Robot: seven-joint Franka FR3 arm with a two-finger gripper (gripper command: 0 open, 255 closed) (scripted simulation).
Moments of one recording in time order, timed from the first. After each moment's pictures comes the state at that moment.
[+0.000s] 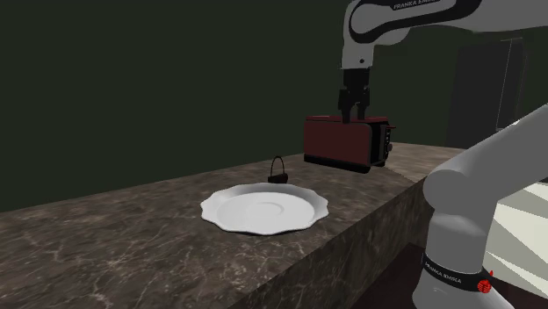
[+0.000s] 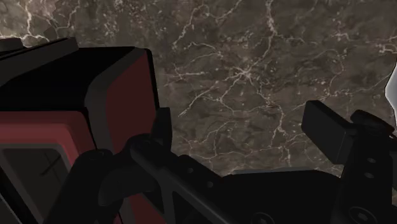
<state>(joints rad) 0.01 -0.80 0.00 -2.31 -0.09 1.57 -0.09</state>
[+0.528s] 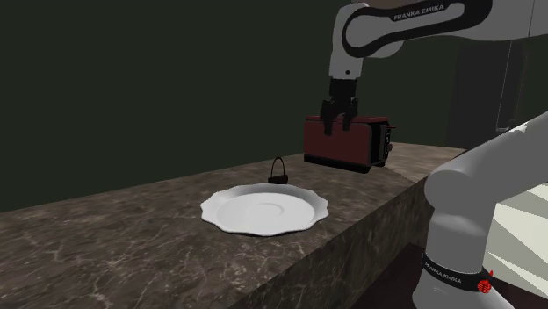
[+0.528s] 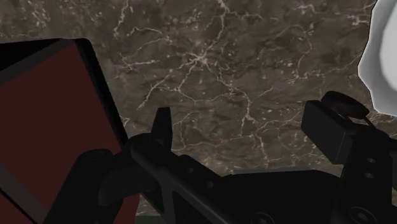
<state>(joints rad) 0.04 -0.86 0.14 -2.45 0.00 1.74 0.10</state>
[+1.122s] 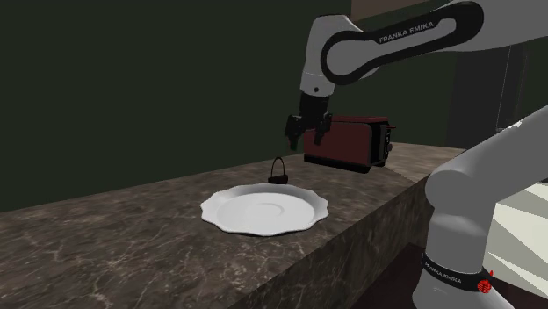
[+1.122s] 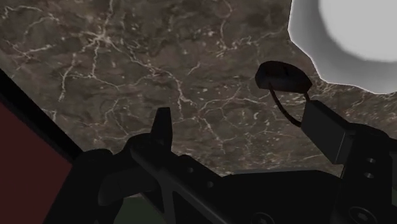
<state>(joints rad) 0.05 -0.81 0.39 -2.53 0.10 2.02 0.40</state>
